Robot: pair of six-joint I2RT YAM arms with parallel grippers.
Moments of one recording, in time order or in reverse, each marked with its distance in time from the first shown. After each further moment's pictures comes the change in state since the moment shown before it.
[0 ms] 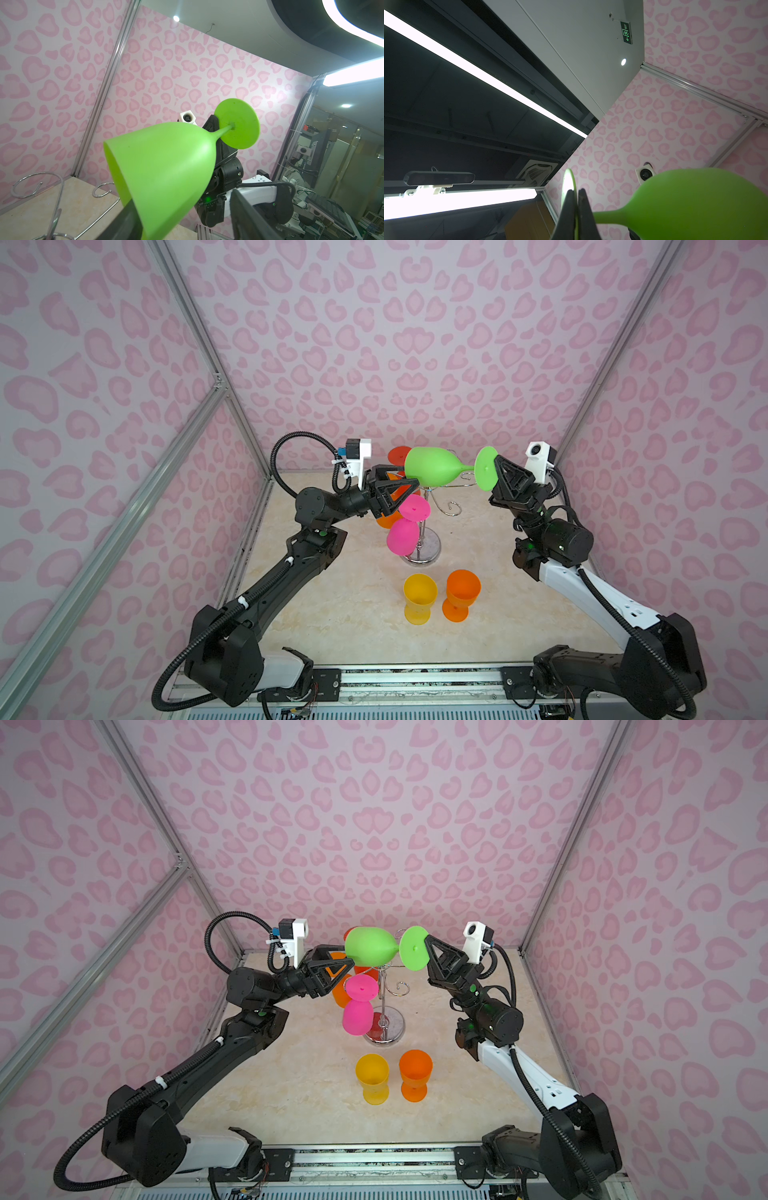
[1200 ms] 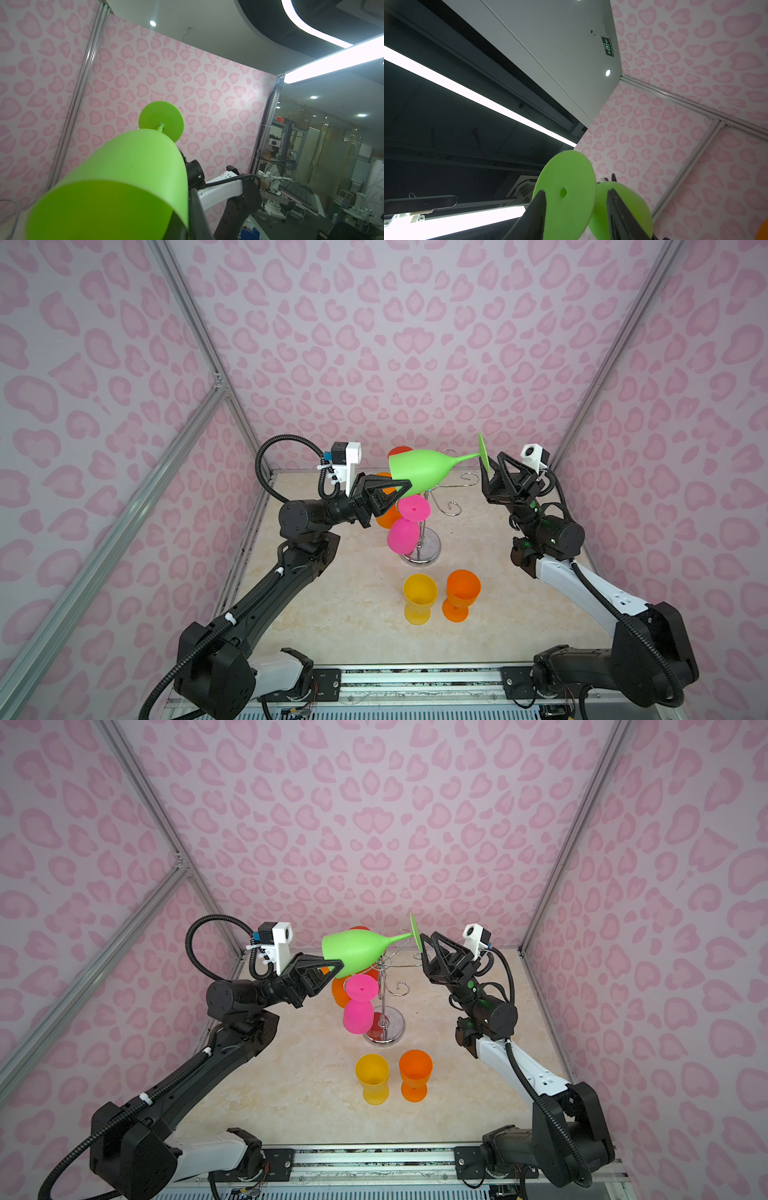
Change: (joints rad) left arm 0.000 -0.101 -0.034 0.096 0.057 -0.086; right arm -0.063 0.047 -0.036 -0.004 0.021 0.021
